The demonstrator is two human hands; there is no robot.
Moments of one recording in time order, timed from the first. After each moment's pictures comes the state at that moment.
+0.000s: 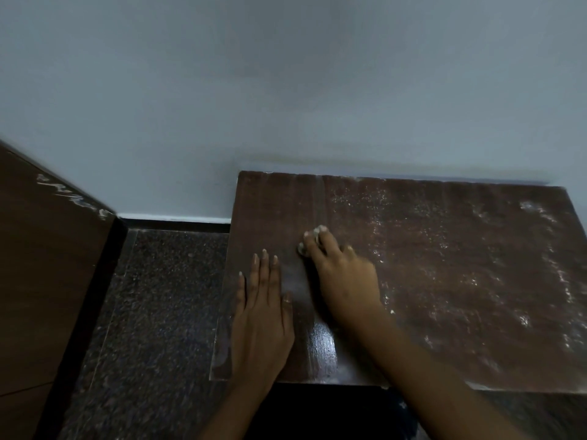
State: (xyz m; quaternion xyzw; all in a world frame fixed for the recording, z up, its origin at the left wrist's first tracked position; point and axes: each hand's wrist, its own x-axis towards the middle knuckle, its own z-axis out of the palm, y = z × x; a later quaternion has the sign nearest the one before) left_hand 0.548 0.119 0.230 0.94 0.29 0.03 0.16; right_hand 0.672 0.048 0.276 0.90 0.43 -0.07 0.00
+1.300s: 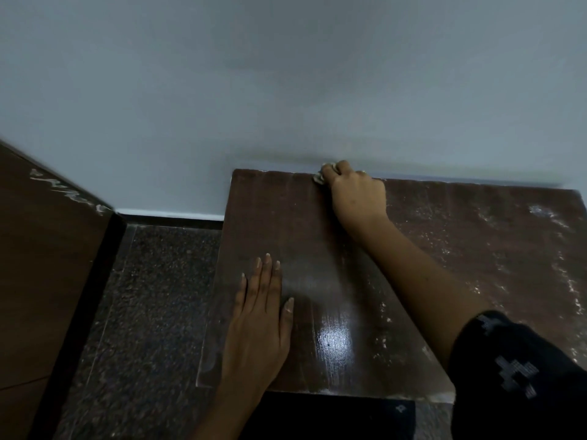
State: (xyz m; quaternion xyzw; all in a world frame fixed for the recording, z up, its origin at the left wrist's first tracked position) left_hand 0.551 0.117 0.228 0.95 0.25 0.03 0.18; right_hand 0.785 0.101 0.284 0.91 0.41 -0.02 0.02
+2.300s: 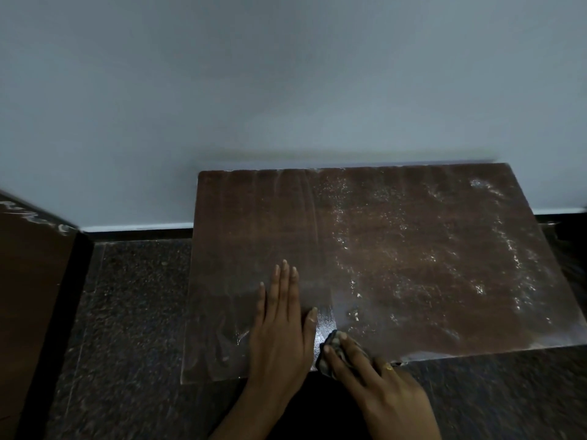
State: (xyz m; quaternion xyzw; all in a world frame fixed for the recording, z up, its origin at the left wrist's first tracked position) left_hand 0.562 0.061 0.244 0.97 0.20 0.00 0.16; right_hand 0.592 -0.096 0.281 0.89 0.46 0.05 -0.03
